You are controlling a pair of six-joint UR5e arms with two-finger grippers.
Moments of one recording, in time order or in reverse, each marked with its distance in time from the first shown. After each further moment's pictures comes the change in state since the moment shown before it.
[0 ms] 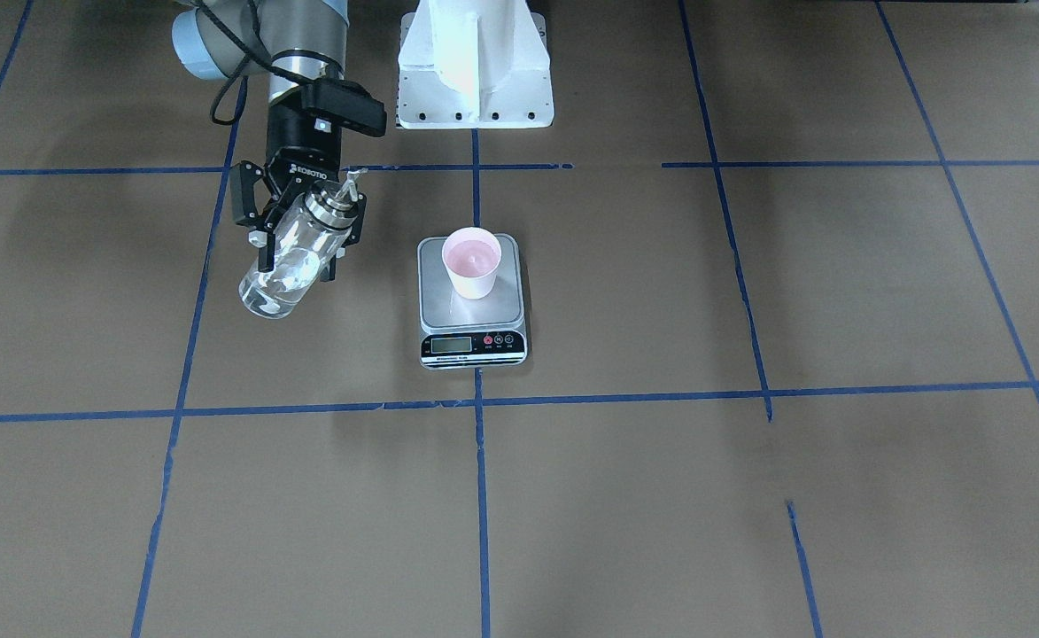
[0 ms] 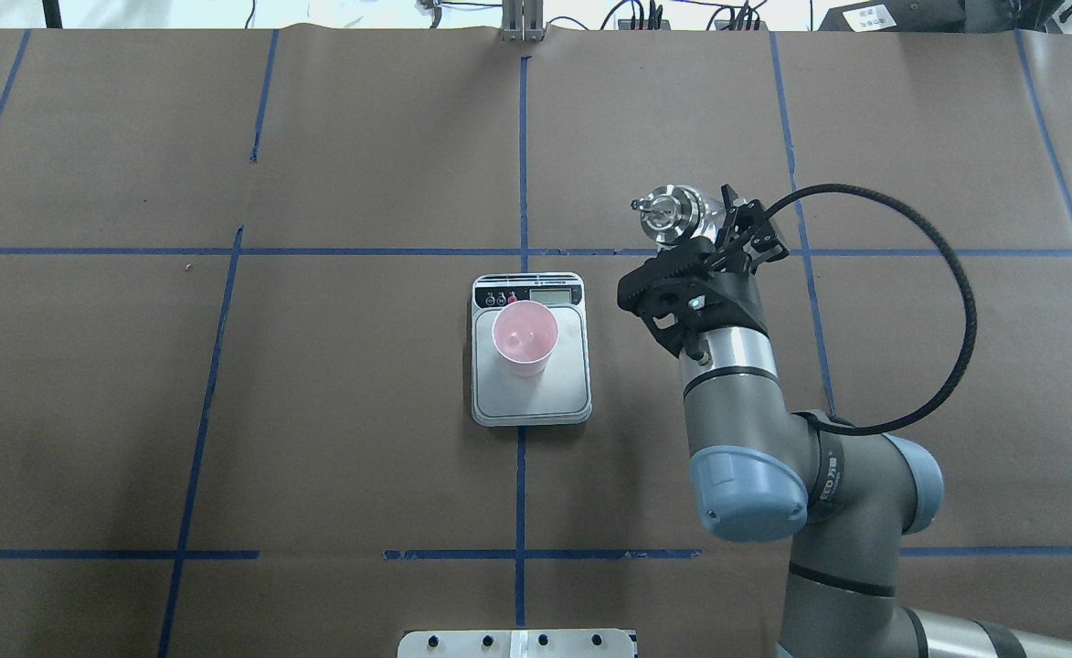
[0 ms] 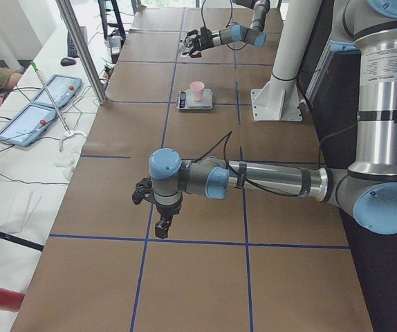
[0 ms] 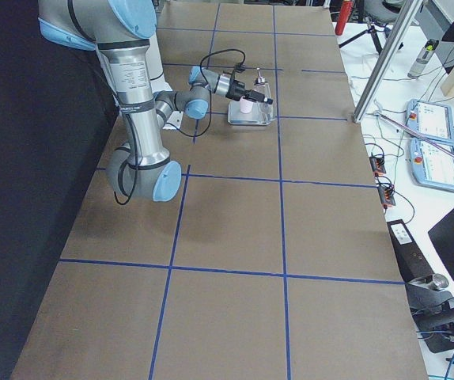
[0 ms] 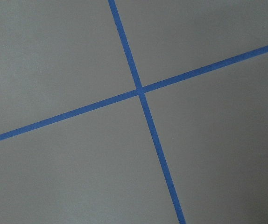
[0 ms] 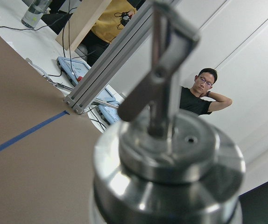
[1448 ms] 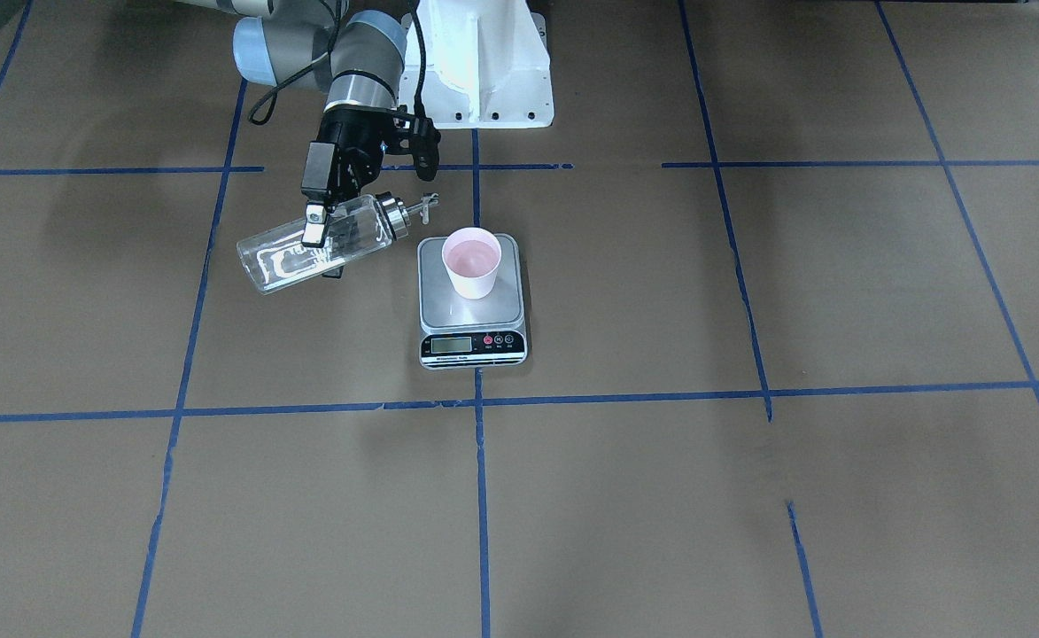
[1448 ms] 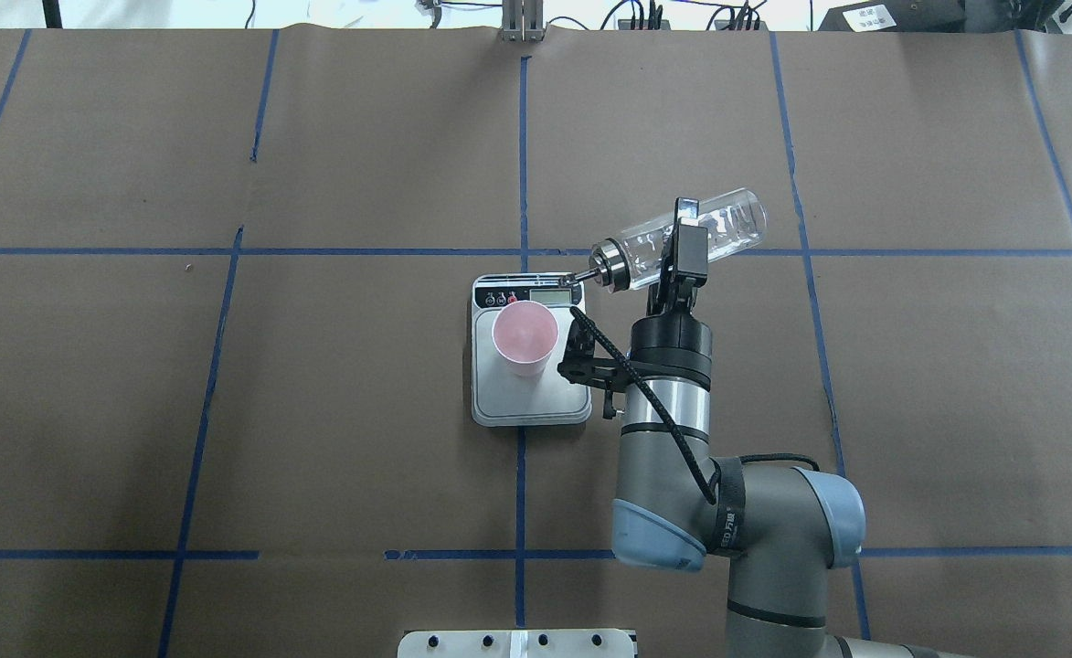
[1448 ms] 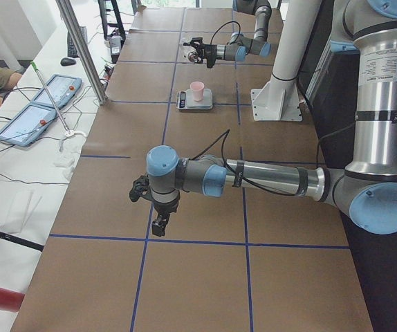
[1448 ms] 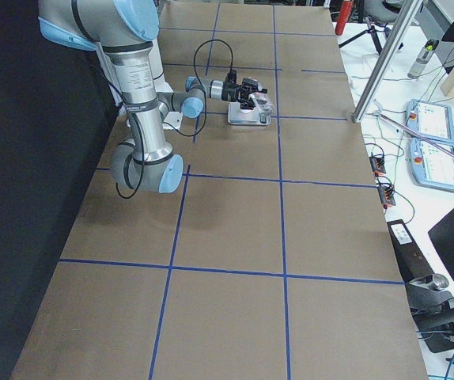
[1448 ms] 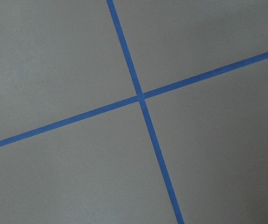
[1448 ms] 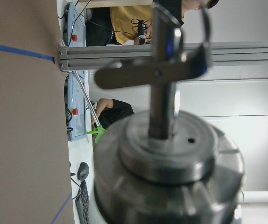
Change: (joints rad) left arm 0.000 -0.018 0.004 0.004 0.003 -0.003; right arm -0.062 0.080 -0.127 -0.234 -0.330 -0.450
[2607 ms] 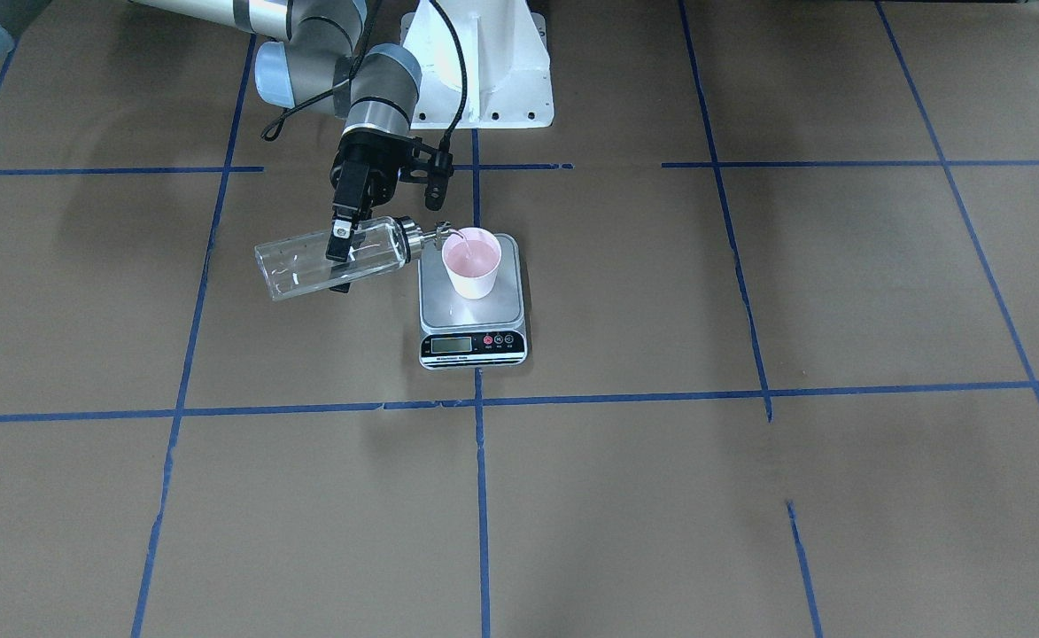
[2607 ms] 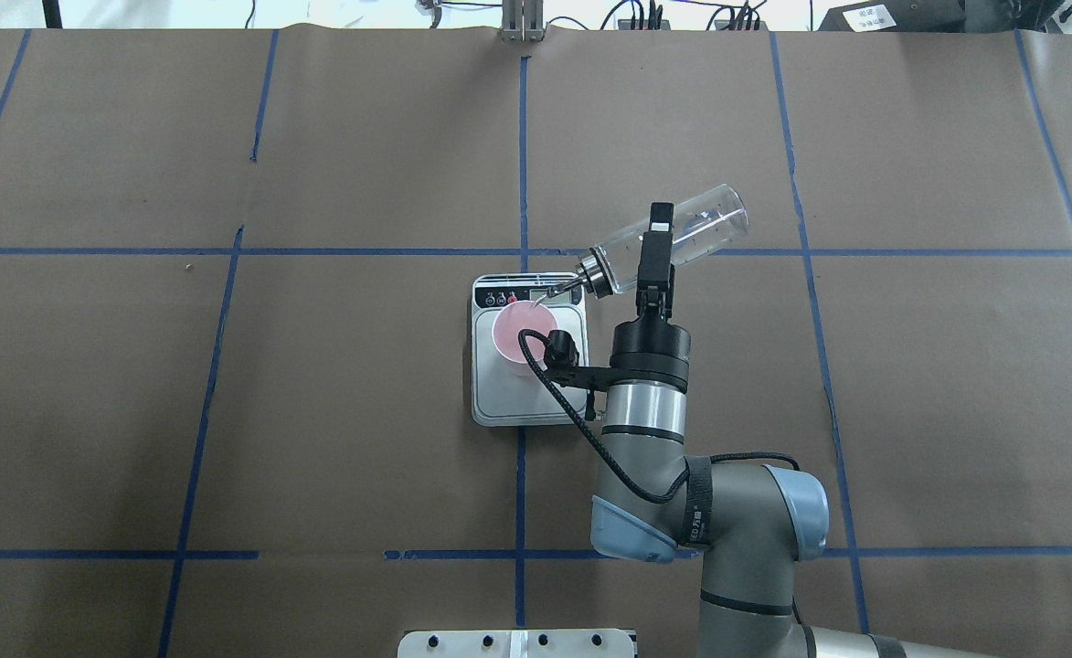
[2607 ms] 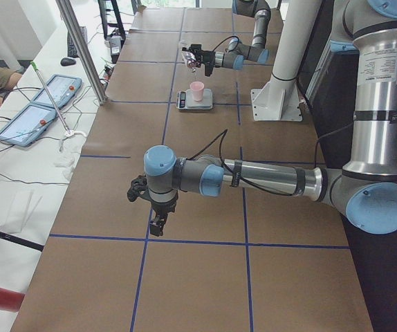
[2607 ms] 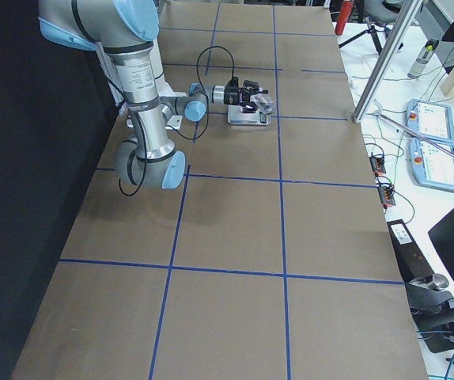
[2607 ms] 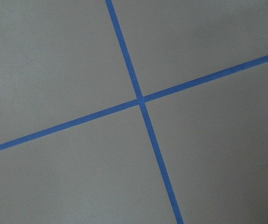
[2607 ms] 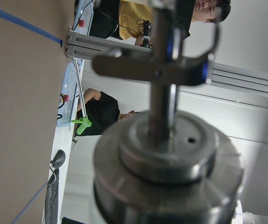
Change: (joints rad) left arm 0.001 -0.020 0.021 0.000 0.002 0.000; right arm 0.000 0.042 -0.102 0.000 -0.086 -0.163
